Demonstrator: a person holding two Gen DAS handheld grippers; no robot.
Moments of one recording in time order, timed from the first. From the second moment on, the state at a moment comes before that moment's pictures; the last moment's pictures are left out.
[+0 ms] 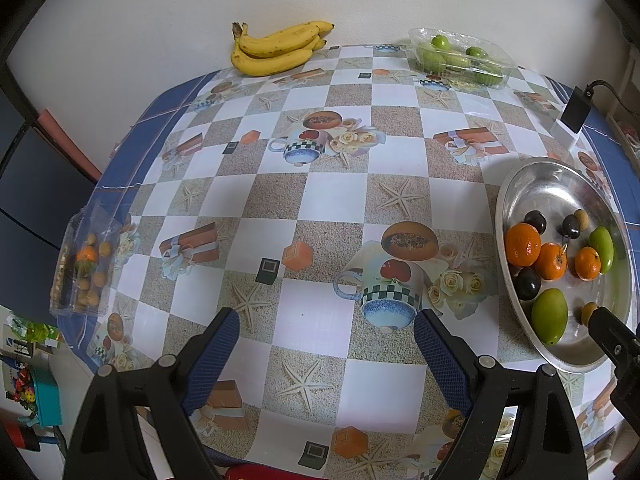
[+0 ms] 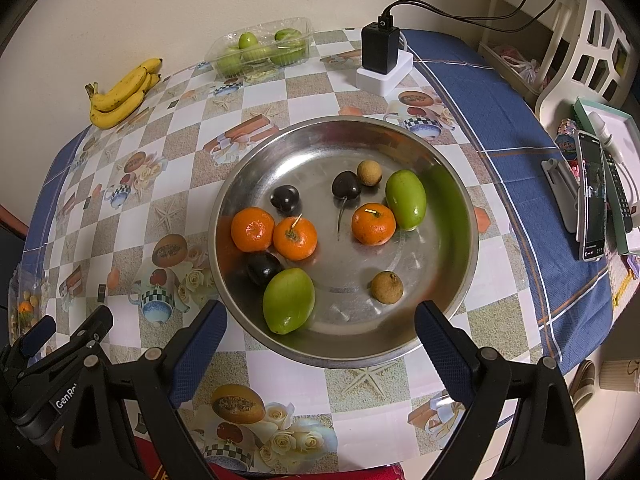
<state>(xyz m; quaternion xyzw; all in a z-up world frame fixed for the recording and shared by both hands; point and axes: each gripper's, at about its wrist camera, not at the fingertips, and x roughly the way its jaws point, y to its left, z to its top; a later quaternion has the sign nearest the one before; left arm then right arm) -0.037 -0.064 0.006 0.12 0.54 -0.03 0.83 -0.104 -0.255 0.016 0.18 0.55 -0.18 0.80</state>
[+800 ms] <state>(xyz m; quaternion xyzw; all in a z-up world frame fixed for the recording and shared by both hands) -0.038 -0.064 0.008 0.13 0.53 -0.03 0.84 -0.104 -0.255 0.016 0.18 0.55 -0.18 0.80</state>
